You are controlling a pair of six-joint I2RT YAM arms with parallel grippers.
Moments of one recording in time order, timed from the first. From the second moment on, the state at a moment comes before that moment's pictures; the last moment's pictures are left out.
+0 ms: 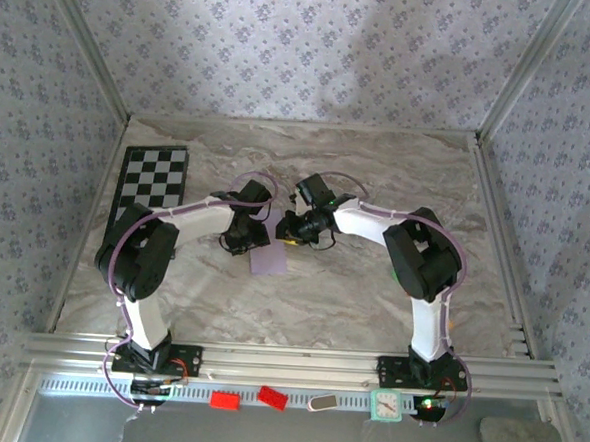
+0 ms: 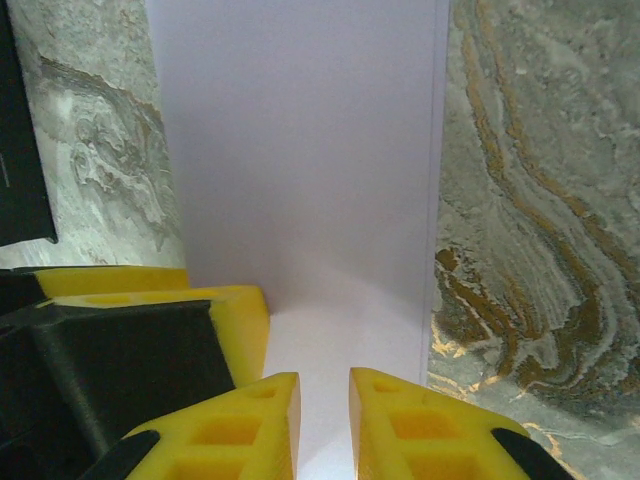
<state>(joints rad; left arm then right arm) -0.58 1.79 1.09 -0.63 0.01 -0.89 0.66 1.99 1.29 -0.34 -0.49 0.69</state>
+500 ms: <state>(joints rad) -0.58 1.79 1.09 -0.63 0.01 -0.89 0.67 2.03 1.31 -0.34 -0.49 0.68</state>
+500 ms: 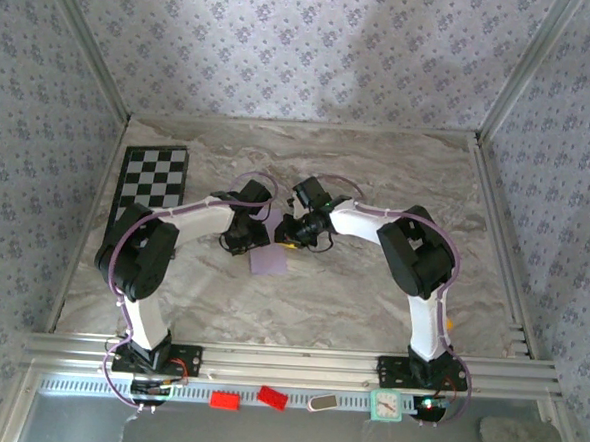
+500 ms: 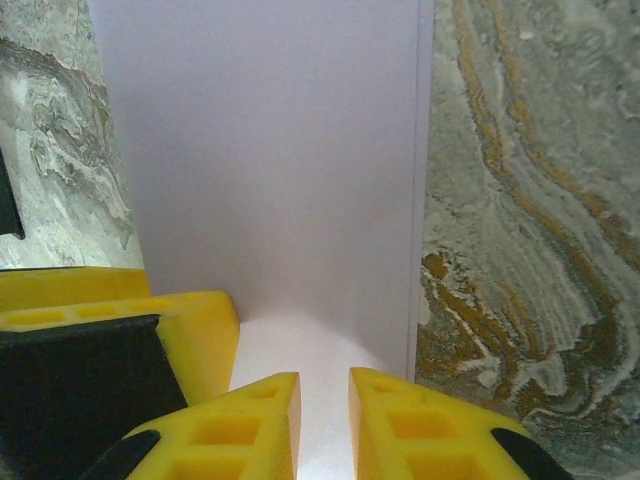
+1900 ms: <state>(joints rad) -0.58 1.67 1.11 -0.54 0.23 -0.86 0.68 2.04 1.34 -0.46 -0.39 0.66</state>
